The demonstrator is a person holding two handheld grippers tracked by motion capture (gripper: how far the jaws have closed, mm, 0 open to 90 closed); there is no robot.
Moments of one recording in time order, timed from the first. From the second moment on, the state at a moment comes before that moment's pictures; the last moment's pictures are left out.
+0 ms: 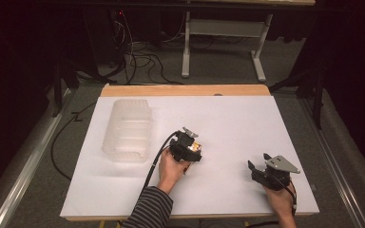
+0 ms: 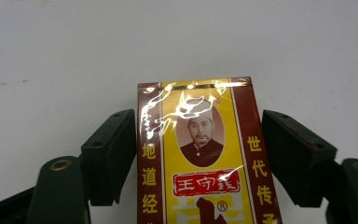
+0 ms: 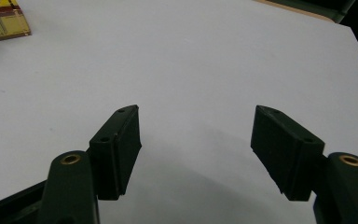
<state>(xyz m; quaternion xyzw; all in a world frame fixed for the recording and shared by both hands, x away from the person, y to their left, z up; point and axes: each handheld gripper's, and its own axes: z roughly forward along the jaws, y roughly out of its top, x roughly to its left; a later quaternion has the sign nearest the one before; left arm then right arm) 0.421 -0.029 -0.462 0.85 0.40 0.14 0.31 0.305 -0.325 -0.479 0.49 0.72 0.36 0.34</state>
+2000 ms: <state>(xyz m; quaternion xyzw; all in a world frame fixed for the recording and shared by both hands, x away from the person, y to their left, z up) 0.370 0.014 -0.405 0.81 0.36 0.19 0.43 0.305 -0.325 -0.479 0.49 0.72 0.35 0.35</state>
